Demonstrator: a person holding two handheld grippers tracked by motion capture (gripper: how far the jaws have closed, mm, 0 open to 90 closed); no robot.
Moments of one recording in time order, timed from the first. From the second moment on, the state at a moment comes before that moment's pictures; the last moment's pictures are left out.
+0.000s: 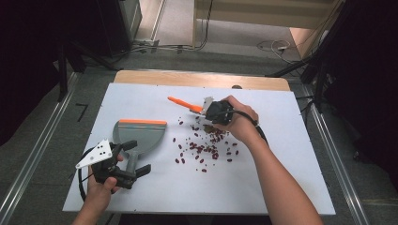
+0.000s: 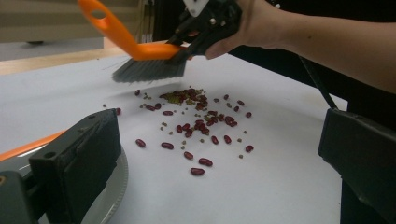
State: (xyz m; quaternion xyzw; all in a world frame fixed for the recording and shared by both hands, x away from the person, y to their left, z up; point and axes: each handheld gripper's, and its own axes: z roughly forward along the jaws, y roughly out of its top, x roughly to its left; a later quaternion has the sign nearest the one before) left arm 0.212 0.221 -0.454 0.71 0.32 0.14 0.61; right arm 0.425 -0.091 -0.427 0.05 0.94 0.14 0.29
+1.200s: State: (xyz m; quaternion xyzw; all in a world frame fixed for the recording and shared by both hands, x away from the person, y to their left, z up) left arm 0.211 0.223 -0.453 0.71 0.32 0.14 0.61; right arm 0.379 -0.087 -0.439 -0.06 0.95 0.16 0.25
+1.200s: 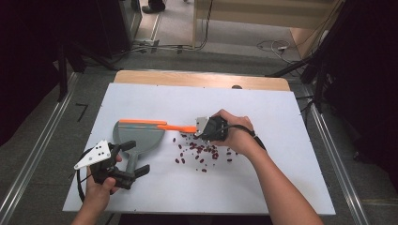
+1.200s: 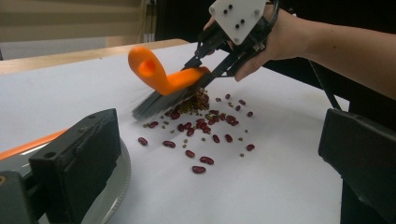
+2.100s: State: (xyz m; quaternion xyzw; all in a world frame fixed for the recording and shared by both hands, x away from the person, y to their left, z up) left arm 0.211 0.220 -0.454 0.72 0.32 0.14 0.60; right arm 0.372 -0.095 -0.443 -0.07 0.95 0.13 0.26
